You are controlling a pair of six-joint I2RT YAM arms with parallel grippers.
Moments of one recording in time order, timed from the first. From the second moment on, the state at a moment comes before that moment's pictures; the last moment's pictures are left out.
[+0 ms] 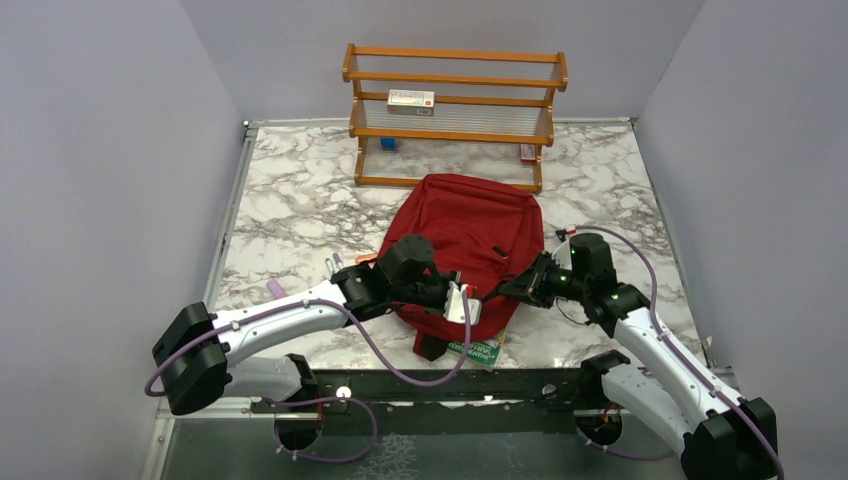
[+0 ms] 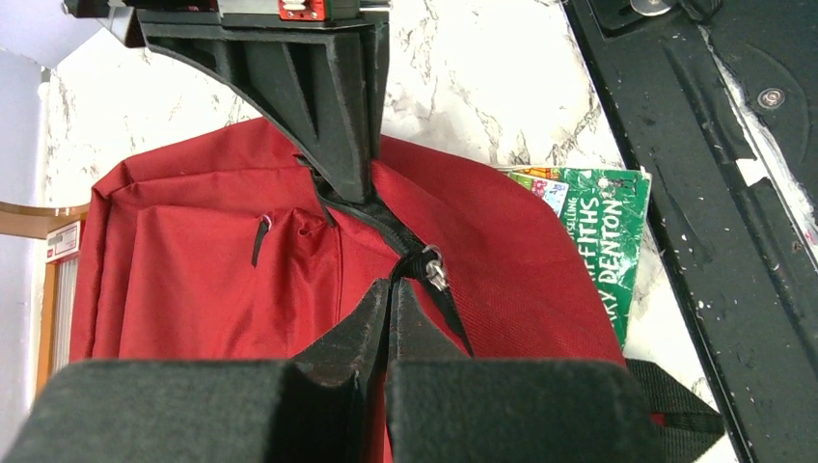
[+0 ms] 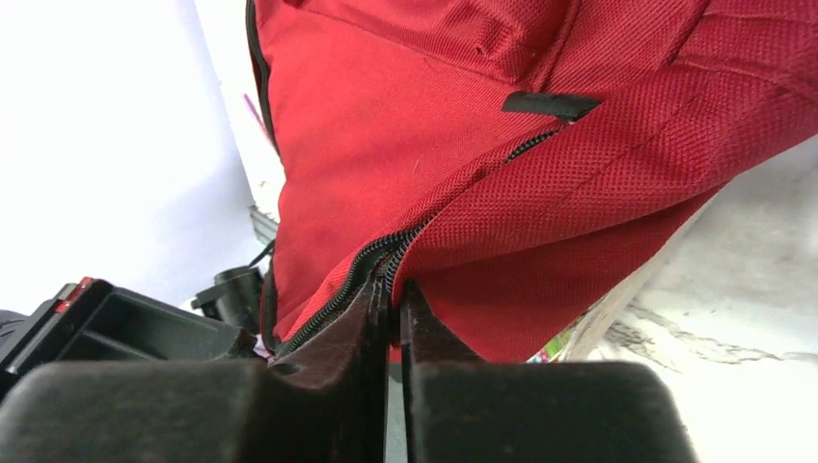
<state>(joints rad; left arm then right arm) -1.02 1.23 0.80 -0.06 0.50 0.76 0.32 0.83 0.47 -0.33 -0.53 0.93</state>
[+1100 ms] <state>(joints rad) -1.02 1.00 0.69 -0.23 0.10 0.76 0.33 0.78 0.72 -0.61 0.00 0.72</state>
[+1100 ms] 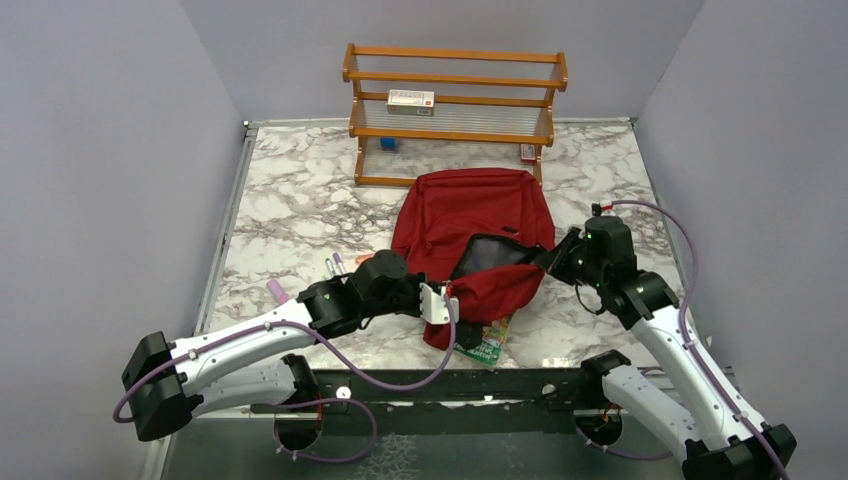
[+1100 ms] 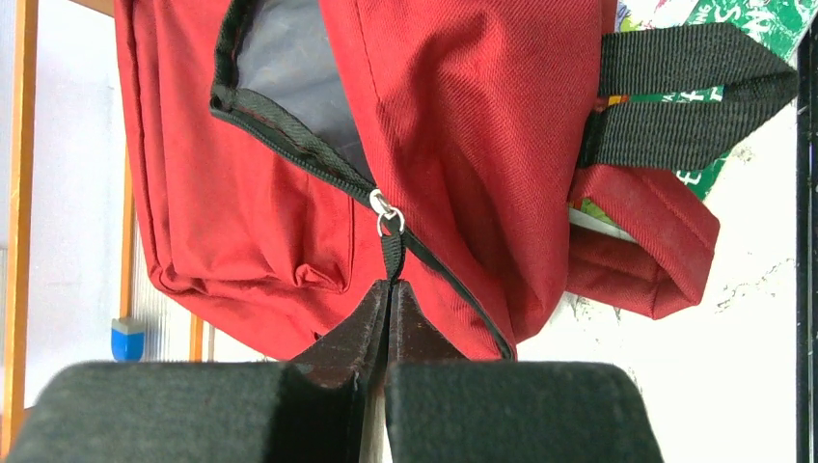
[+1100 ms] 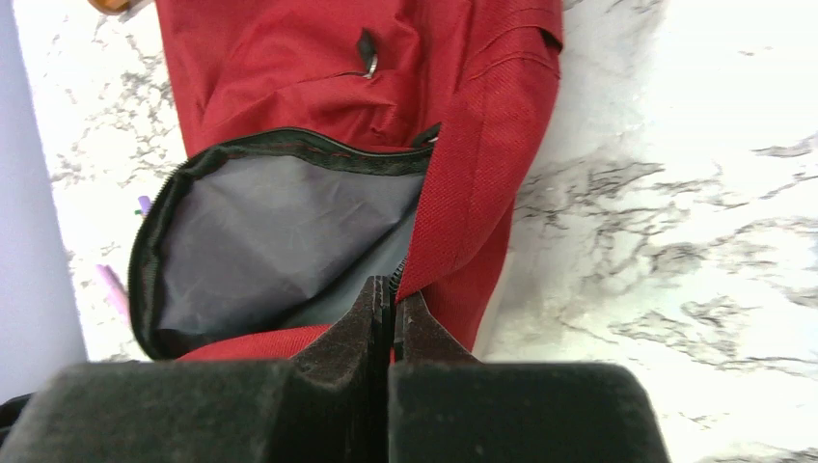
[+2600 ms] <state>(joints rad) -0.89 0.90 0.50 0.18 0.07 0.74 0.33 0.74 0.98 -0.63 -0.18 0.32</state>
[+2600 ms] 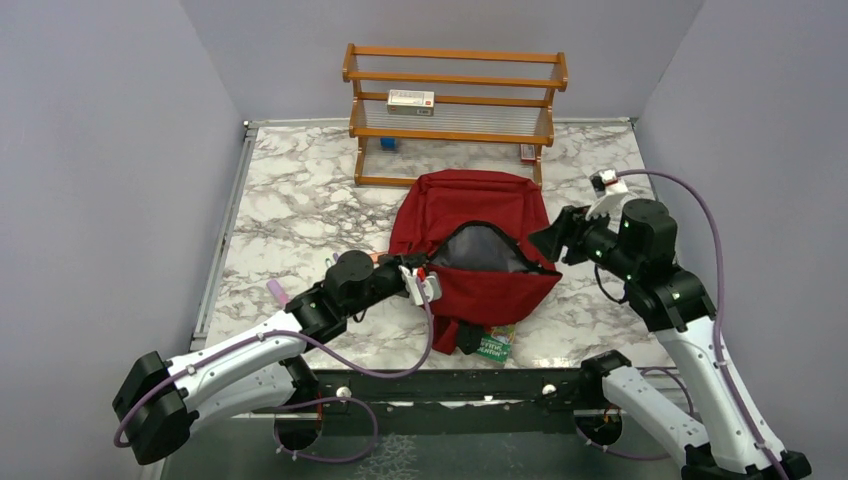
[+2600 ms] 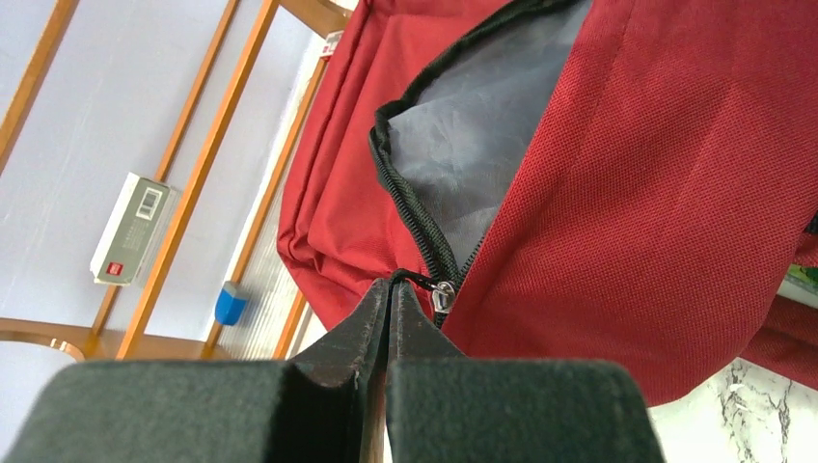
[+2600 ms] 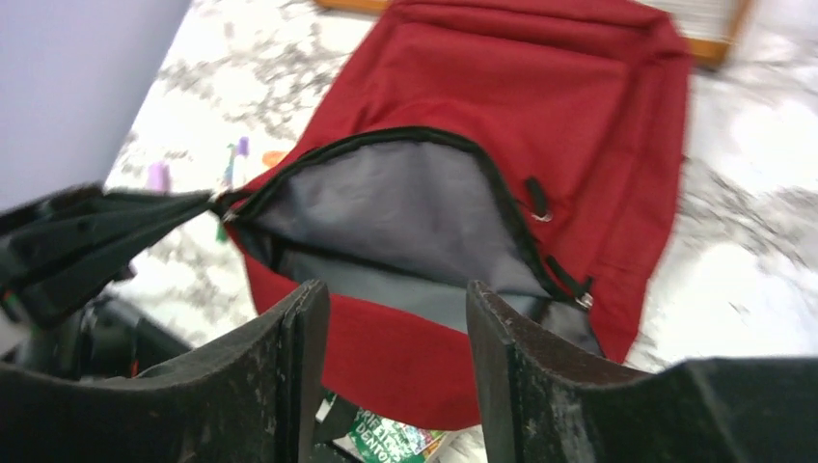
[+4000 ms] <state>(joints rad) -0.89 0.87 0.51 0.25 0.15 0.64 0.73 1.32 0.98 -0.28 -0.59 -0.15</state>
